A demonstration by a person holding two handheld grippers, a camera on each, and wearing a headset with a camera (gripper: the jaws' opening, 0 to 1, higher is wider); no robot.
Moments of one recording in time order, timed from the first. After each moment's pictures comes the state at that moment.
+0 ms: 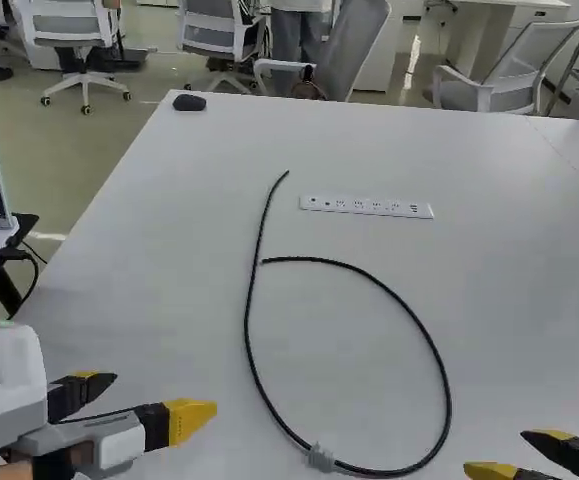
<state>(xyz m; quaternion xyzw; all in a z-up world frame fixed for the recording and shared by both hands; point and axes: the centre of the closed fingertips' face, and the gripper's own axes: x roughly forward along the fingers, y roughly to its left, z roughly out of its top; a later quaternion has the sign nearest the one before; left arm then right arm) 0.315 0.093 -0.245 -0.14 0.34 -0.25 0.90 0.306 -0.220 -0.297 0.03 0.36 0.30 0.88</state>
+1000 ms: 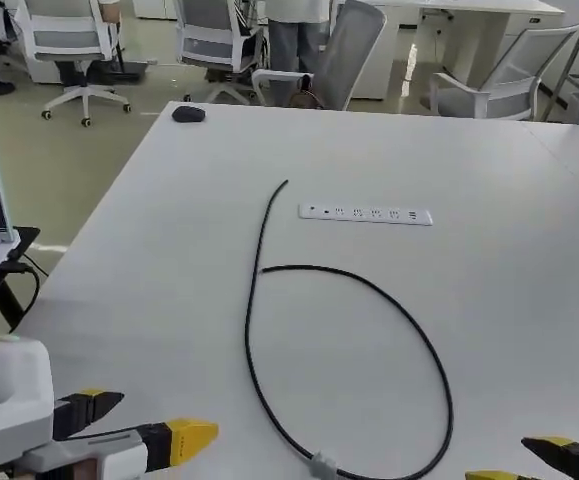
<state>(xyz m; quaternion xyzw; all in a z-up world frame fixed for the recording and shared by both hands) 0.313 0.093 -0.247 -0.13 0.34 -0.25 0.90 0.305 -0.226 -0.295 0.03 0.36 0.30 0.88</state>
